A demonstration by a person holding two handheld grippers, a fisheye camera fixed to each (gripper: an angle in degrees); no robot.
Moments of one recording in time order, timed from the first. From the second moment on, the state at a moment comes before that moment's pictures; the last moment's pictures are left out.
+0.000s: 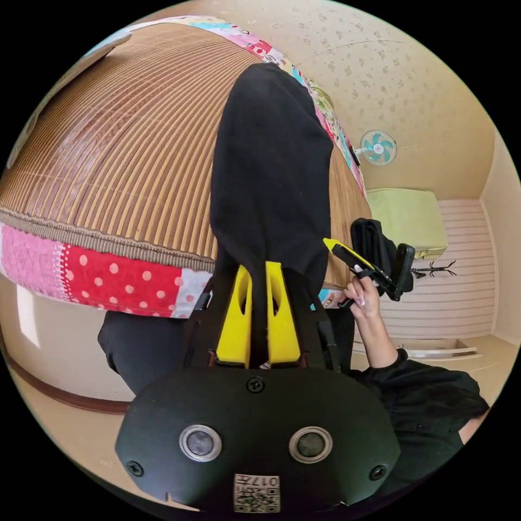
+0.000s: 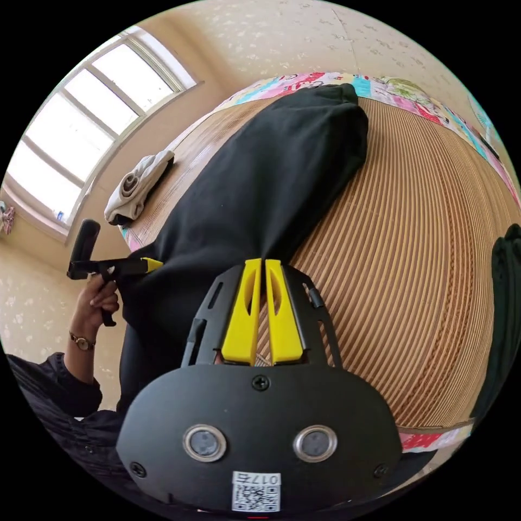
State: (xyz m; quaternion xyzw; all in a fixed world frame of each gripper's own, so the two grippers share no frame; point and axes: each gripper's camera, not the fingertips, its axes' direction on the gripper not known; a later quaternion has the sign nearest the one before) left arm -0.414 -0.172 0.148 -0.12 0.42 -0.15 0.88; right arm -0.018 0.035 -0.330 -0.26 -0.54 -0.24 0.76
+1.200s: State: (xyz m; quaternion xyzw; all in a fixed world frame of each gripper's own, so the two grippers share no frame) left arm -0.278 -0.113 0.111 -0.08 0.46 -0.17 0.87; right arm 0.094 -0.105 -0.119 -0.31 -0.55 -0.09 0.77
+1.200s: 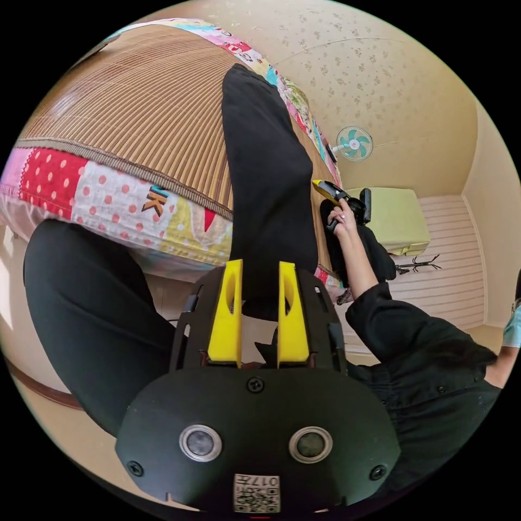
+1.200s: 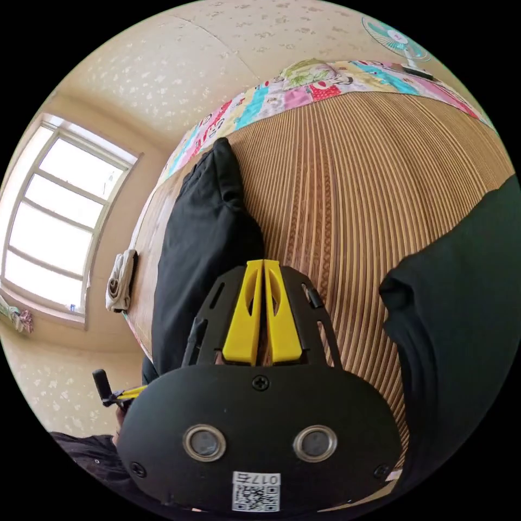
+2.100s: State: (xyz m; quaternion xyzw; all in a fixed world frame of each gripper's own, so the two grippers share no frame) left arm -0.198 -0.100 0.119 -0.09 0.42 -0.13 0.89; right arm 0.275 0.026 -0.234 -0.26 -0.56 -0.11 0.78
